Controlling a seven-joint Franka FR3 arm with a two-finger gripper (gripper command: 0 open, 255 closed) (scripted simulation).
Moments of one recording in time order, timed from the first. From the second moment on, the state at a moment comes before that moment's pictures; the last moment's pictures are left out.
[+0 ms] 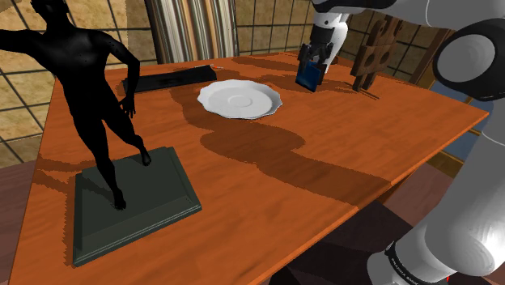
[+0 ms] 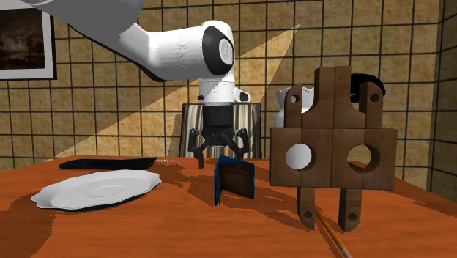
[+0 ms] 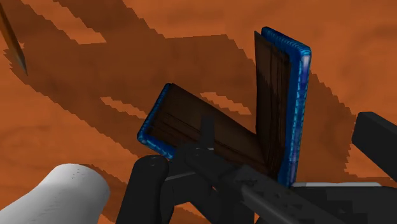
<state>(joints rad) -0.06 0.23 -0.26 -1.43 0.07 1.72 -0.22</state>
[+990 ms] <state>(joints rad) -0.06 0.22 -0.26 -1.45 0.07 1.74 -0.22</state>
